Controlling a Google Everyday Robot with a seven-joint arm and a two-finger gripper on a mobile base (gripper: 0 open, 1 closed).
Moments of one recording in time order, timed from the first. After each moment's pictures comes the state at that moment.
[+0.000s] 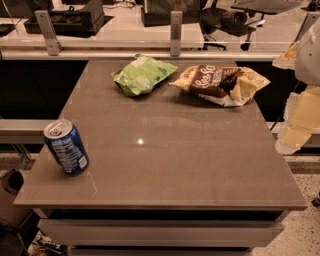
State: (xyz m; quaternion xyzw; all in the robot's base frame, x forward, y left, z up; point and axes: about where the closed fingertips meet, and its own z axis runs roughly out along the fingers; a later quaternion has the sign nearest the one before) arm 0.439 -0.214 0.986 -0.60 0.78 -0.05 0.17
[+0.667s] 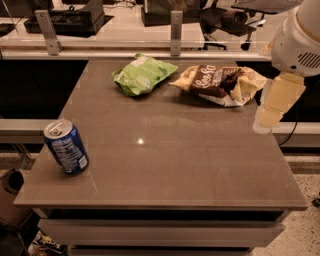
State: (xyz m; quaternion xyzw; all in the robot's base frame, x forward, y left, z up) arm 0.487 -0.207 0.981 -0.59 0.79 -0.06 0.18
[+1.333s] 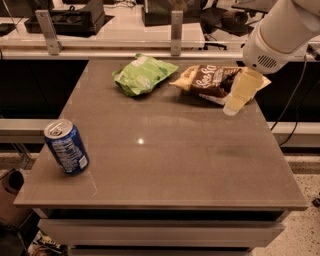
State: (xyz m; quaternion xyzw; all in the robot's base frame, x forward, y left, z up) arm 0.578 -0.194 0.945 -0.55 0.80 -0.06 0.24
